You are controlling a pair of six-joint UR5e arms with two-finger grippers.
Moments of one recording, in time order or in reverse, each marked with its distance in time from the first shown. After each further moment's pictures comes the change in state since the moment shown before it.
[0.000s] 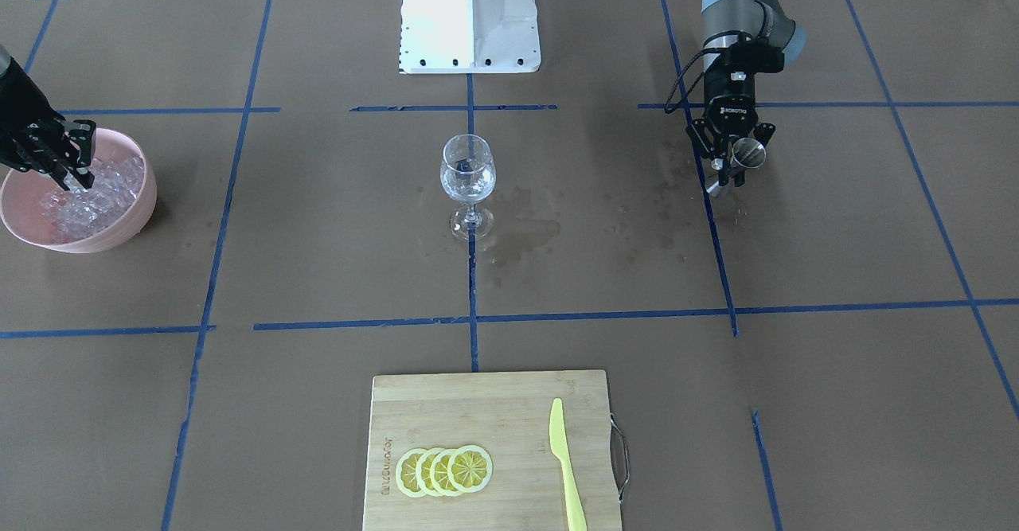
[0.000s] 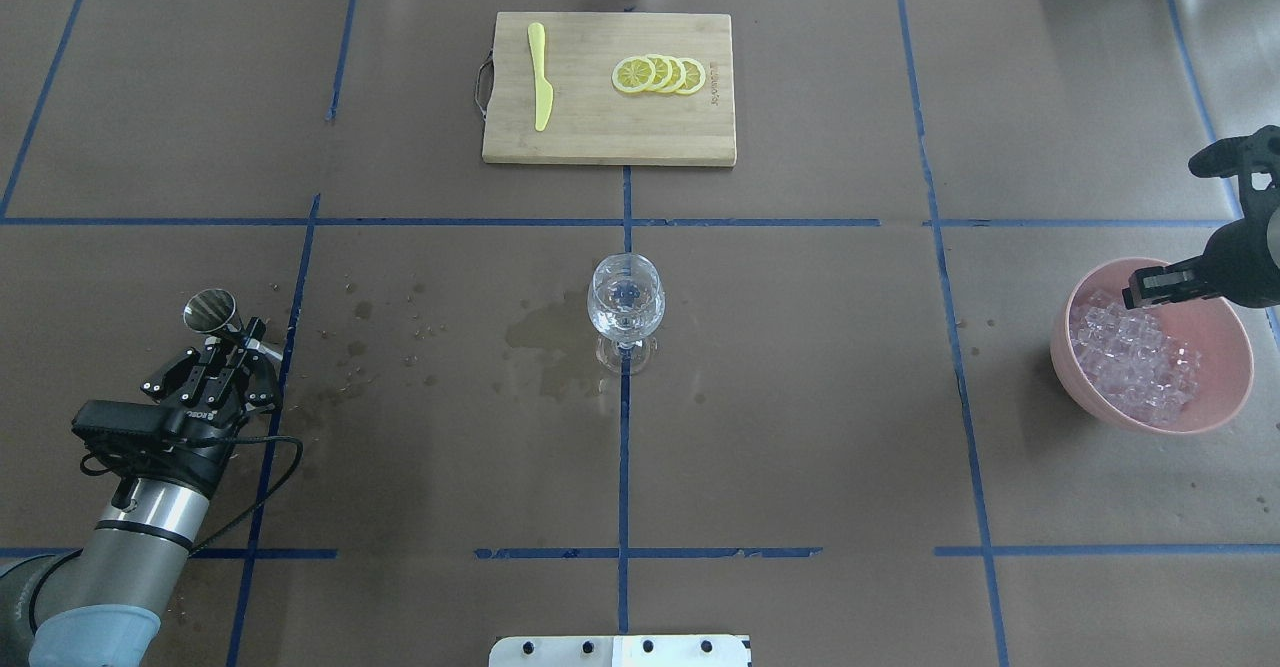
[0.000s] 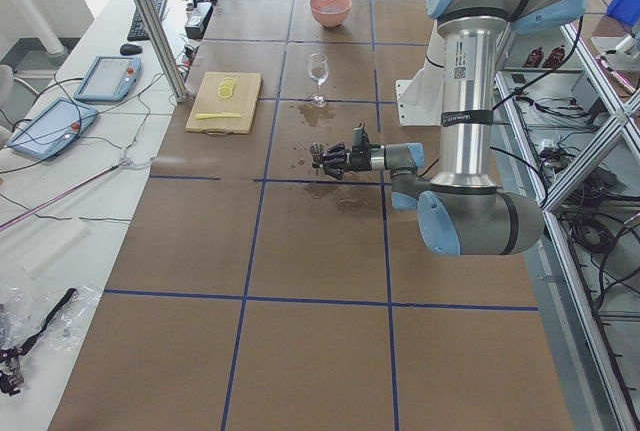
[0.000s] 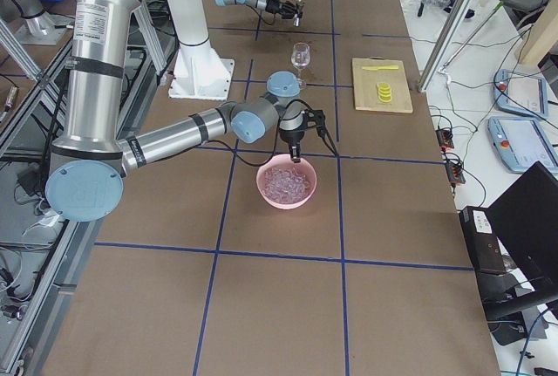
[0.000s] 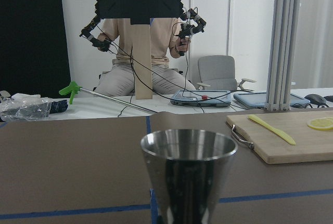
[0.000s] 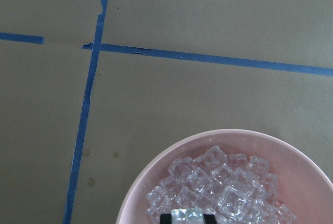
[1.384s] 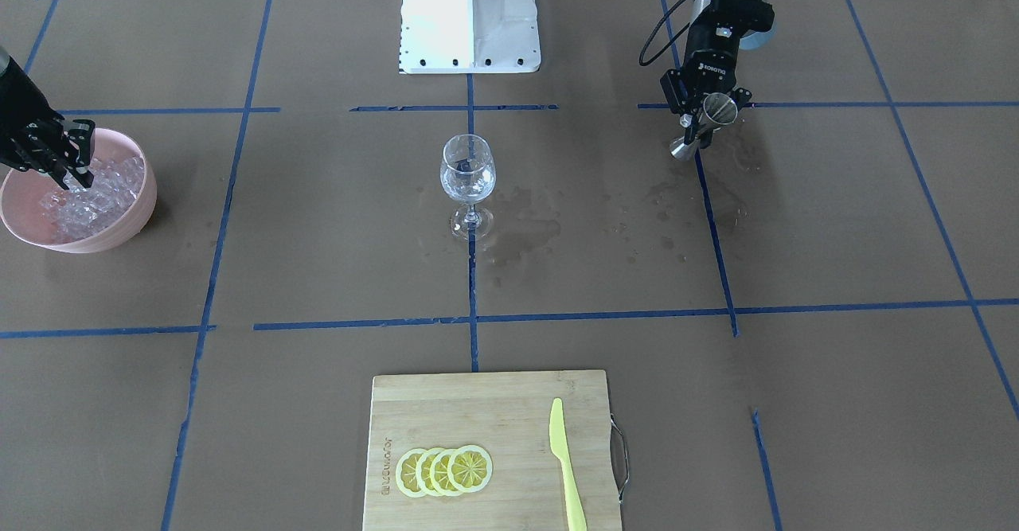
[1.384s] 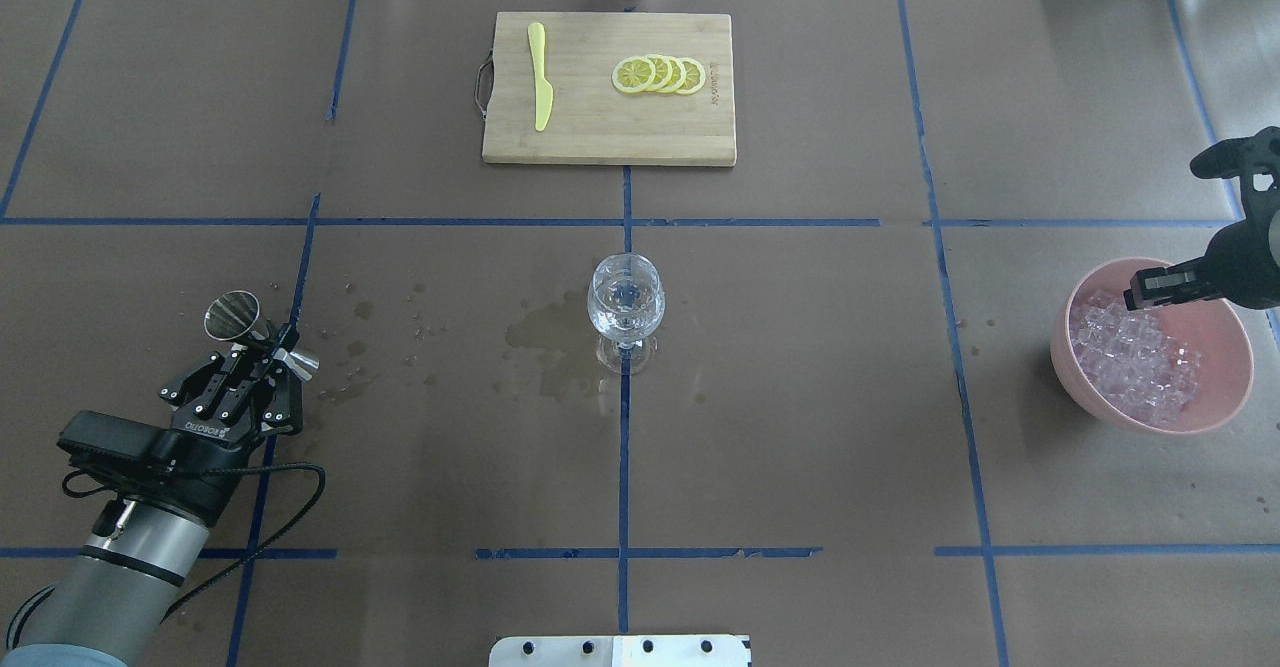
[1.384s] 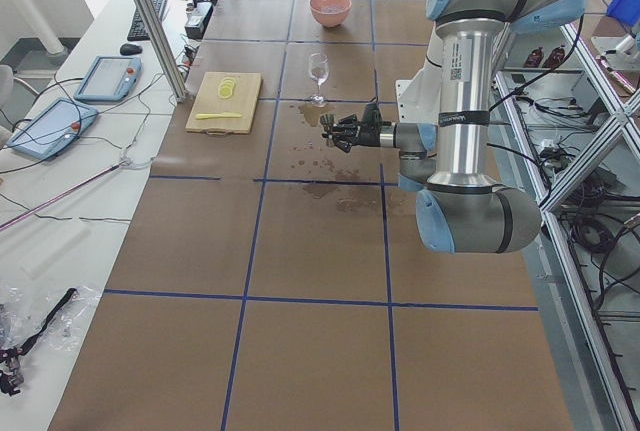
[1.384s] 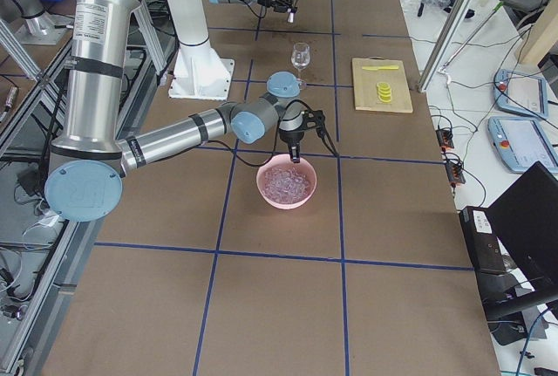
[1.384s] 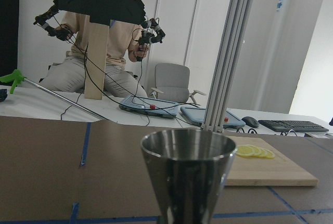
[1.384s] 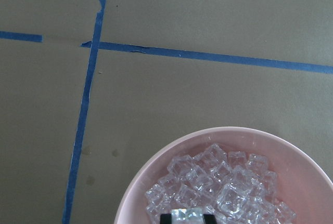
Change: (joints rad) left arm 0.055 -0.019 -0.130 -0.184 -0.004 0.272; right arm 0.001 -0.003 0.000 -0.001 0.004 0.000
